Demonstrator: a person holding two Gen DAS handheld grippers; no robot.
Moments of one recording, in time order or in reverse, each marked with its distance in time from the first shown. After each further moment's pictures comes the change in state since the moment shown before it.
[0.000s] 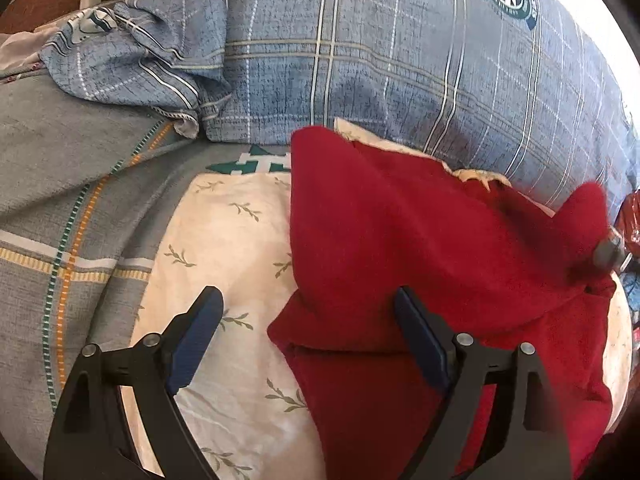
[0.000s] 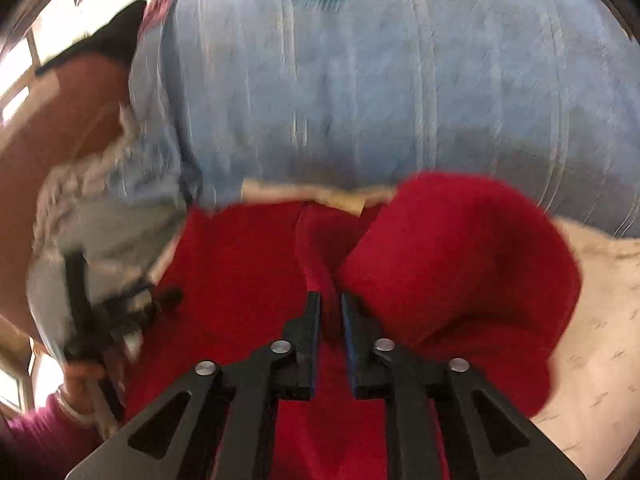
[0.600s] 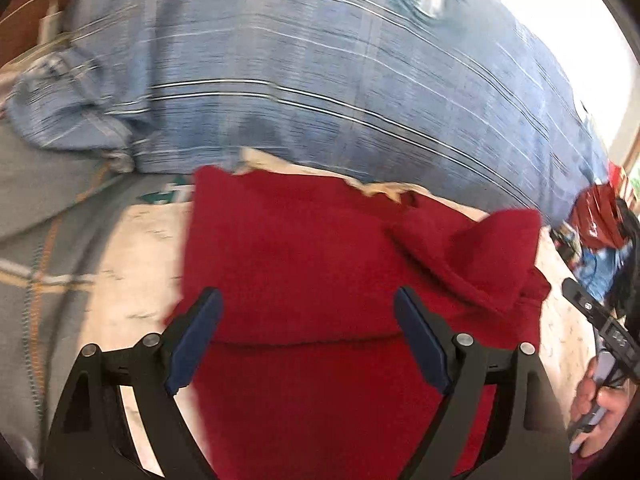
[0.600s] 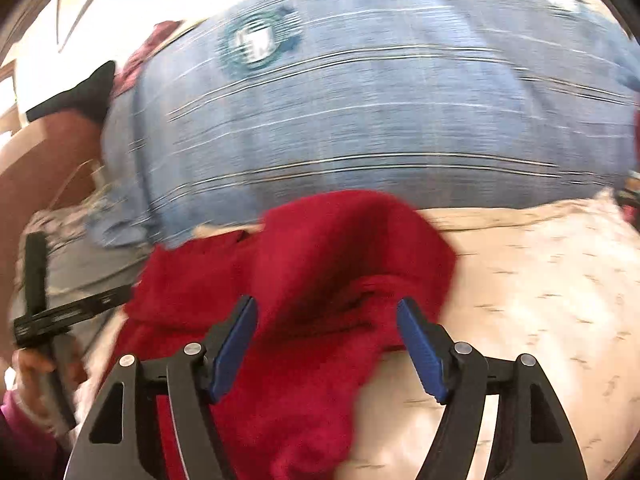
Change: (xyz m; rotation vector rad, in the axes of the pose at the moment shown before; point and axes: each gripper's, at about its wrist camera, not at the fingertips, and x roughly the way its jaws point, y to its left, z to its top) left arm -0.032 -0.072 0.015 0.061 -0.008 -0.157; right arm -0.075 -0.055 -0.060 0.148 -0.297 -0.167
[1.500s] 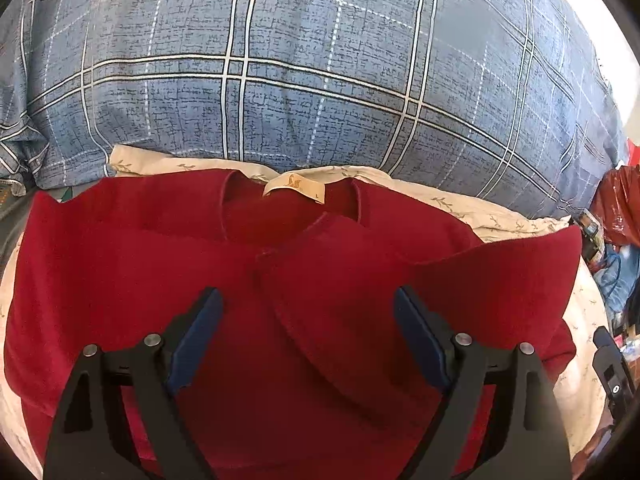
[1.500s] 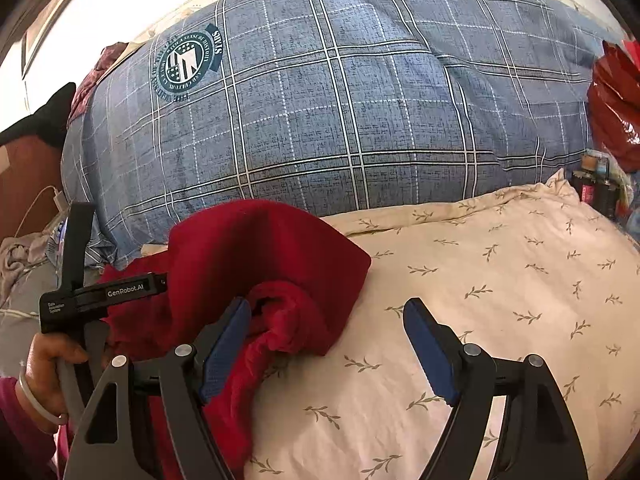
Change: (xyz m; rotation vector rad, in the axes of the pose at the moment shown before) left arm 0.100 -0.096 0.027 0.020 0.098 0.050; right arm -0.004 -0.052 0.001 0.067 -0.024 -0.091
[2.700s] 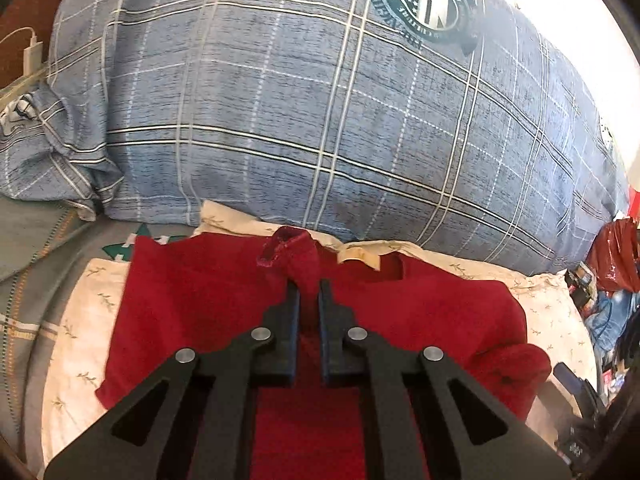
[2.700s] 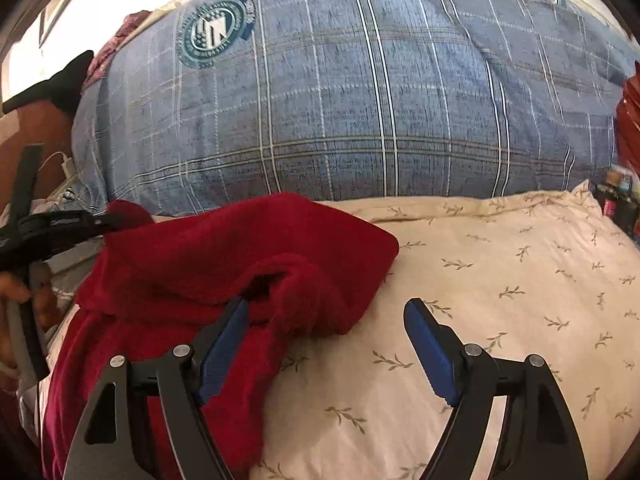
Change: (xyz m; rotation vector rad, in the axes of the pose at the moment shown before) left arm -0.071 0.062 0.020 -0.086 -0.152 0.031; right arm 0.022 0.022 -0.005 -0.084 0.053 0.030
